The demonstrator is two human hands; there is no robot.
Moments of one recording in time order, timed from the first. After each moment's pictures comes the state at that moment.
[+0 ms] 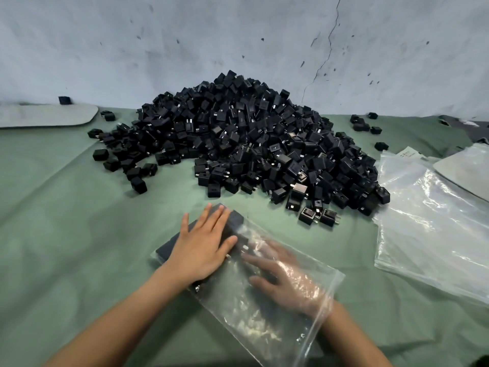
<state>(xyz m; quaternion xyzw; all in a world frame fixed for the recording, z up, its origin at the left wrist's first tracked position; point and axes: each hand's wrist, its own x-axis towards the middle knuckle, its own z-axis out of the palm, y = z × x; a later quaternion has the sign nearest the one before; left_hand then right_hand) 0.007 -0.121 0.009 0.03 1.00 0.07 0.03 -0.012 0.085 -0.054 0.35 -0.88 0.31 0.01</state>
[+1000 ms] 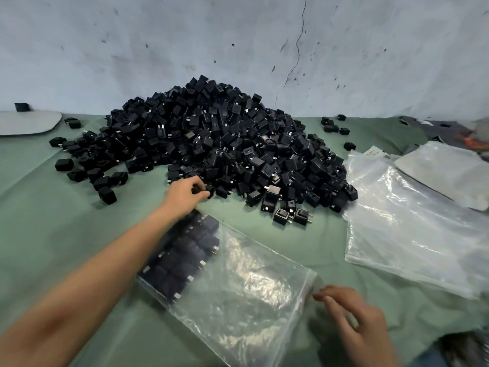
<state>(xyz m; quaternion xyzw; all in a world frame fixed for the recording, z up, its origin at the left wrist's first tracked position) -0.123 -0.143 0.015 -0.02 0.95 0.31 -0.08 0.074 0.196 -0.018 0.14 -0.87 0.42 0.21</state>
